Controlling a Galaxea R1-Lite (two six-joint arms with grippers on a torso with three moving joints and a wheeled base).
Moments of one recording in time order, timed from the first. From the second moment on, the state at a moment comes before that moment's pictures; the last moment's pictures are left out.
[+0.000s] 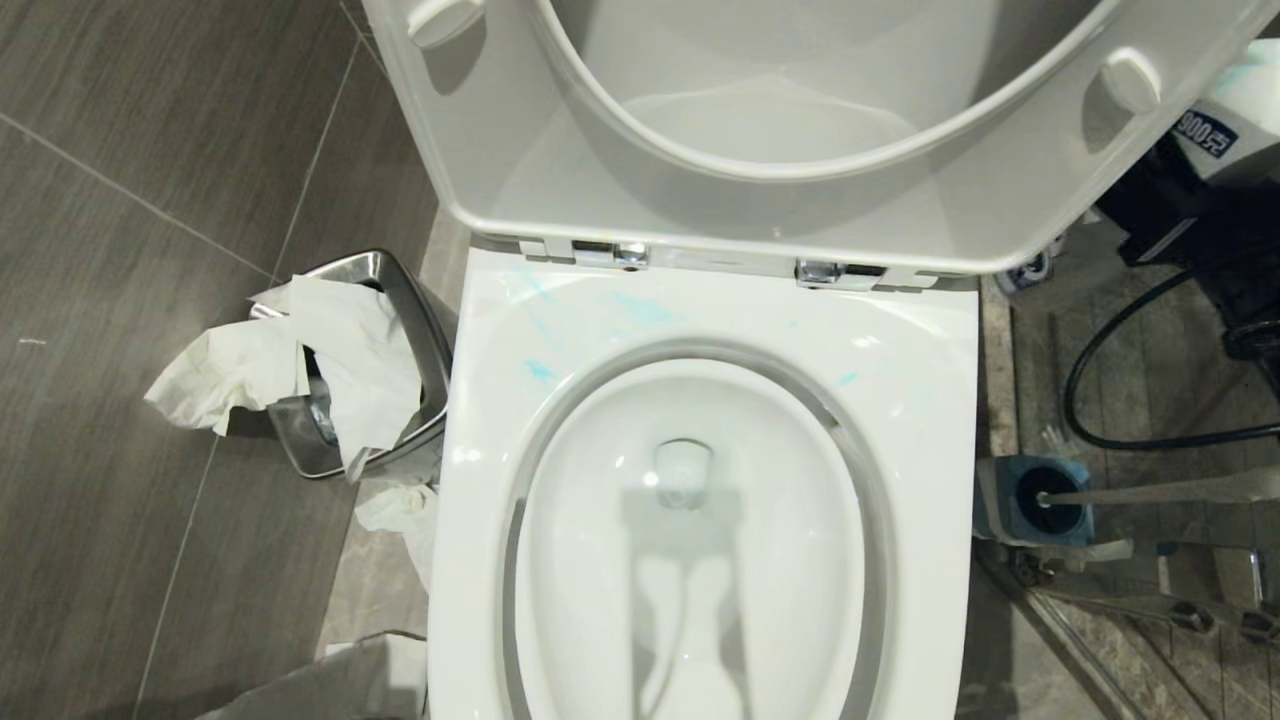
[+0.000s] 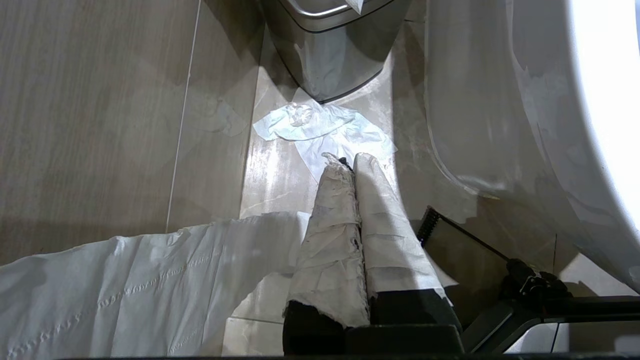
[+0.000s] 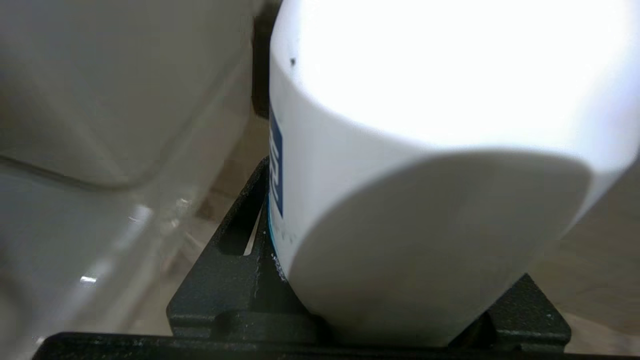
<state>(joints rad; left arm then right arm) 0.00 0.00 0.00 0.00 0.00 0.00 -0.07 1.67 -0.81 -1.45 0.14 -0.09</state>
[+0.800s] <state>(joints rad) 0.00 0.00 0.00 0.00 0.00 0.00 -0.06 0.95 -0.62 -0.72 0.05 -0.12</state>
